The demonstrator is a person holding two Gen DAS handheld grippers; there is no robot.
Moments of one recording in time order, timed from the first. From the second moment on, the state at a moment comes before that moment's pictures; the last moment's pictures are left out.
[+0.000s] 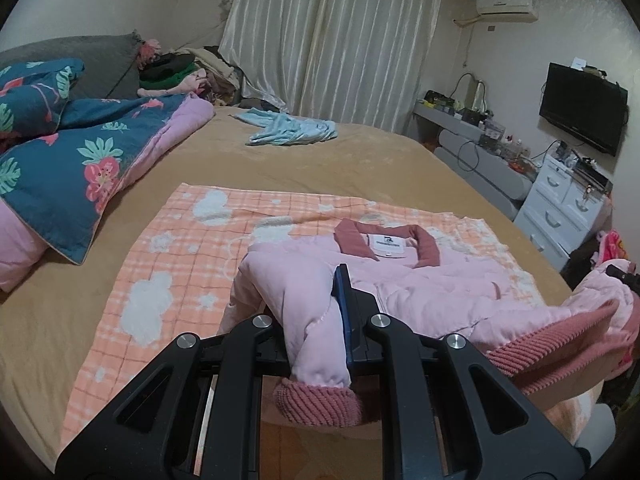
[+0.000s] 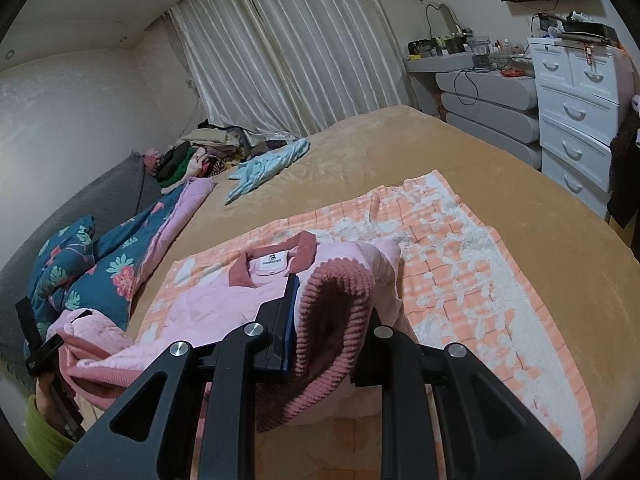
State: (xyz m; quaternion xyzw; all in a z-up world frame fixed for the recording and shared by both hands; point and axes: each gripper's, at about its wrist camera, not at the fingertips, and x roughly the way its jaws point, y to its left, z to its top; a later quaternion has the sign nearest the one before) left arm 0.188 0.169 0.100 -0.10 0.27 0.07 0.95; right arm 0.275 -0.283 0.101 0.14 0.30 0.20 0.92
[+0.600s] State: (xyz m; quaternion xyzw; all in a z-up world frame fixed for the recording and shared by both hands) left arm 0.244 0.186 0.061 -0.09 0.30 0.11 0.94; right arm 0.355 -0.277 0.056 0.19 0.35 0.20 0.89
